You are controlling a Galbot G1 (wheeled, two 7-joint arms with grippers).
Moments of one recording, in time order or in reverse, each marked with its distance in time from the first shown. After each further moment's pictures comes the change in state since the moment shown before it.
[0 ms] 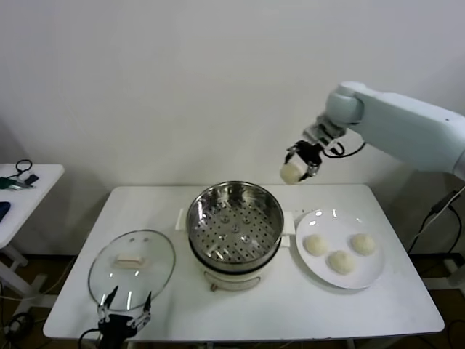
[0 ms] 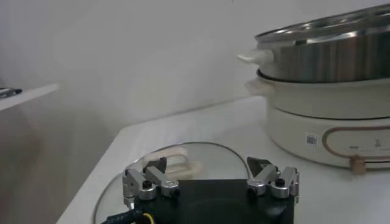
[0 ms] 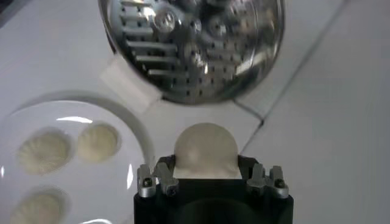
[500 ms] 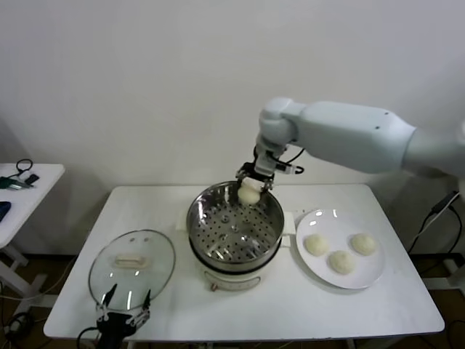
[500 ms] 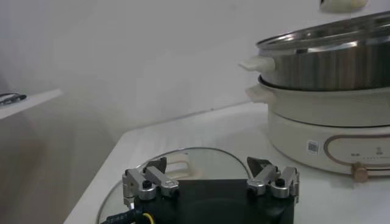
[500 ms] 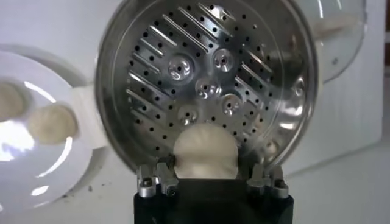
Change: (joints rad) left arm 0.010 0.000 -0.005 -0.022 -0.001 0.004 -0.005; right arm -0.151 0.220 0.024 -0.103 -0.304 0.201 0.105
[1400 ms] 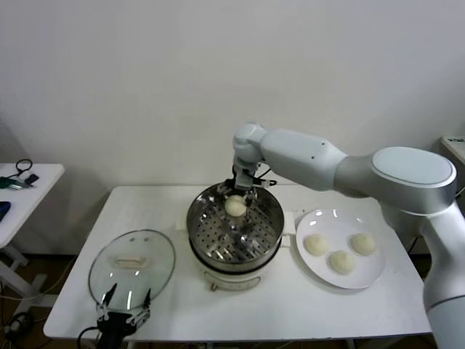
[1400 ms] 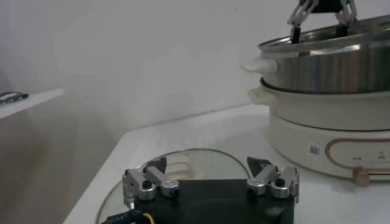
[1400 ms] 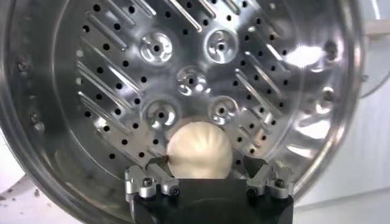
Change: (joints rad) left arm -0.004 -0.008 0.004 0.000 -0.001 -0.002 -0.002; right arm -0.052 0.100 0.026 -0.197 0.038 0.087 -0.013
